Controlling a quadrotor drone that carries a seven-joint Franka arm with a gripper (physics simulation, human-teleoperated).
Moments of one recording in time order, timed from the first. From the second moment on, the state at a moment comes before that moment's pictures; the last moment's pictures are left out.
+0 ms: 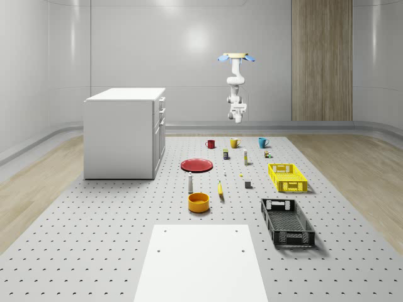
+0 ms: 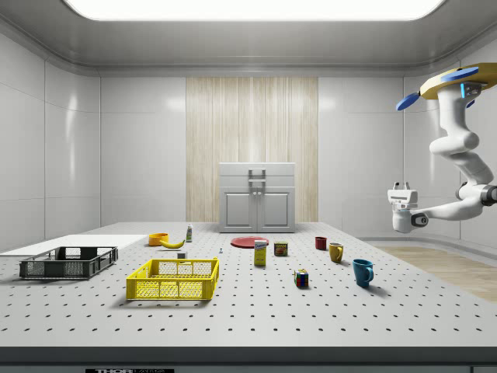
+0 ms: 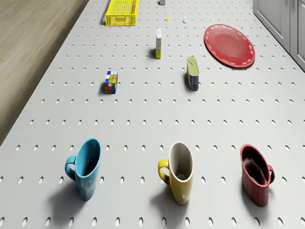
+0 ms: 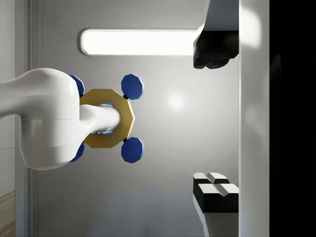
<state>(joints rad) 0.00 -0.72 0.00 -2.10 0.00 1.39 0.78</state>
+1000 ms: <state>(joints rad) 0.26 -0.78 -0.68 -2.39 1.01 1.40 0.62</state>
